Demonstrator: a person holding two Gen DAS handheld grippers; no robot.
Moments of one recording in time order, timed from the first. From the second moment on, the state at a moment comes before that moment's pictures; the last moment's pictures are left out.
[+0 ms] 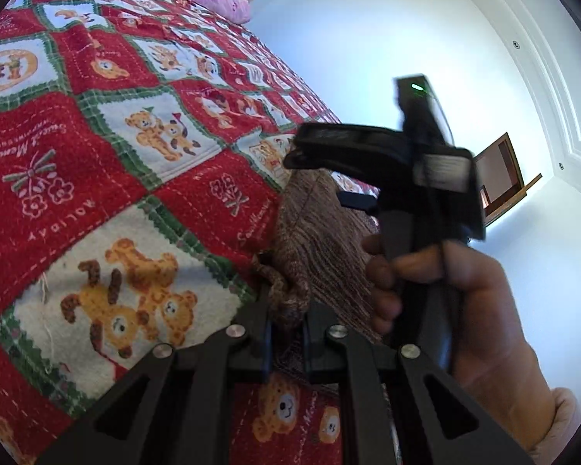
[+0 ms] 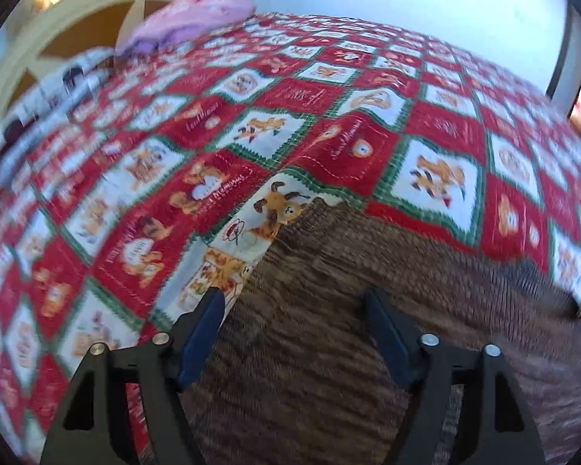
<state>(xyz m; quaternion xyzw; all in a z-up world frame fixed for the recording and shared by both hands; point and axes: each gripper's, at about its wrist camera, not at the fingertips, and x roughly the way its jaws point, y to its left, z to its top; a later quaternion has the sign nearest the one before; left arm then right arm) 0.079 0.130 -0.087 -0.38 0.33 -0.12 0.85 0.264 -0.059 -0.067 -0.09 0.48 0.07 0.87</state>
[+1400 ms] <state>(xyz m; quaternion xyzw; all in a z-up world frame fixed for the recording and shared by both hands) 0.077 0.088 -0.032 -0.20 0.29 -0.15 0.92 0.245 -0.165 -0.037 0.17 0.43 0.15 0.87</state>
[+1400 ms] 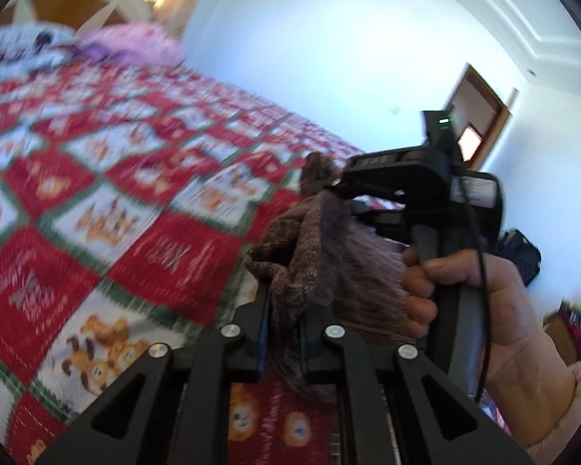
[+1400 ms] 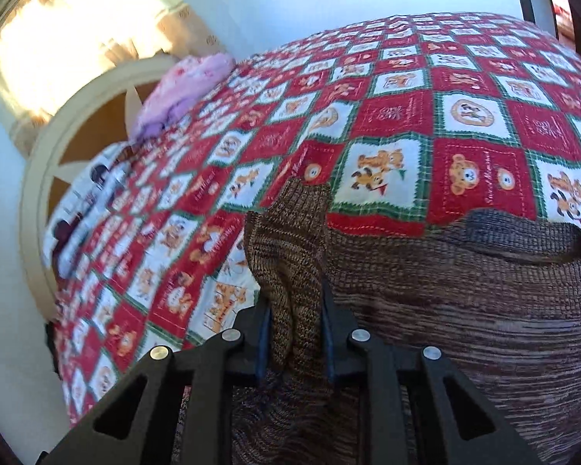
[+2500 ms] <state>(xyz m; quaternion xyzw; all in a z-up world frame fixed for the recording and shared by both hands) 0.028 -0.079 -0.013 0.01 0.25 -0.33 0.91 0.179 -0.333 -0.042 0.26 0.40 0.14 0.87</state>
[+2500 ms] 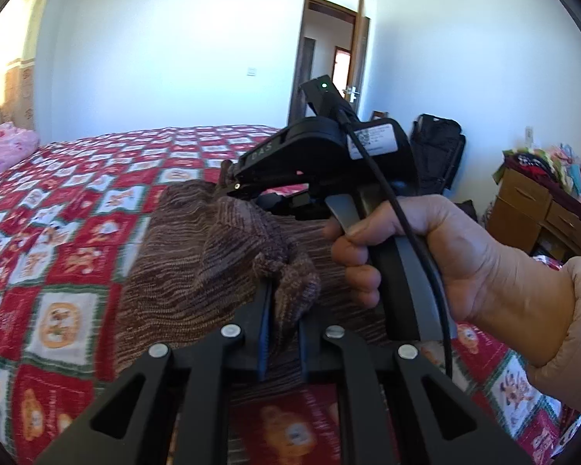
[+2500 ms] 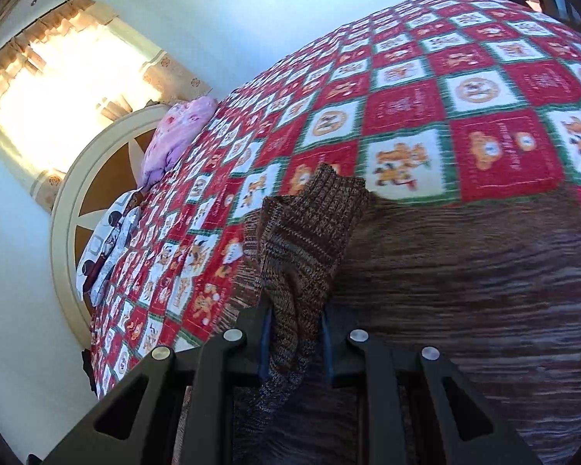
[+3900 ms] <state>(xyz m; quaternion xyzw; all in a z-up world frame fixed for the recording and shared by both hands) -0.004 -0.088 -0.014 0.03 0.32 -0.37 0.87 0.011 -0.396 -0.026 0.24 0.35 0.03 0.90</state>
